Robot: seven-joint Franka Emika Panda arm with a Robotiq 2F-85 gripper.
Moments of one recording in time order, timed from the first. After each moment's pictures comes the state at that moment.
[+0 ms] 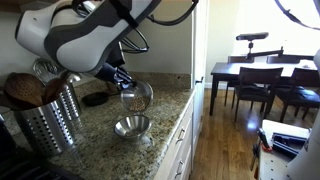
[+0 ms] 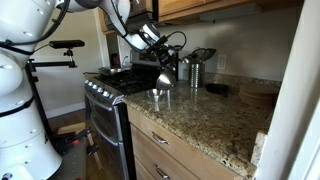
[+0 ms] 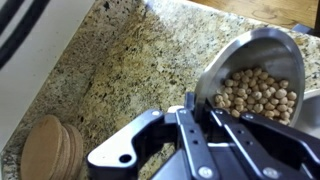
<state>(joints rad) 0.37 0.56 0.13 -1.49 -0.82 1.50 -0.05</state>
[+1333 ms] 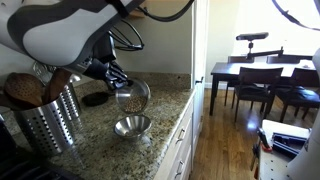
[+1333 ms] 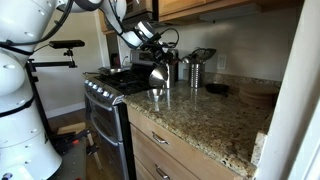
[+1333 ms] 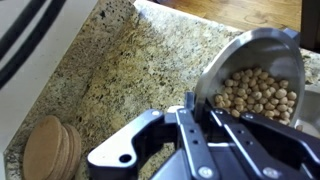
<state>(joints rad) 0.40 0.57 0.17 -1.43 -0.80 1.39 -0.02</state>
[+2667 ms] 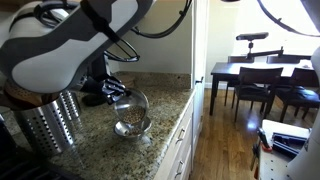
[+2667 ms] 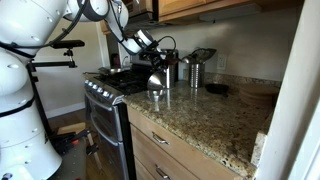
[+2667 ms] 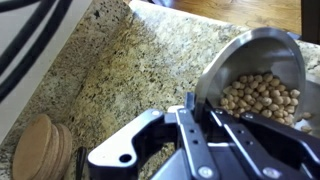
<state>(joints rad) 0.45 0.67 0.17 -1.36 -0.82 1.34 0.03</state>
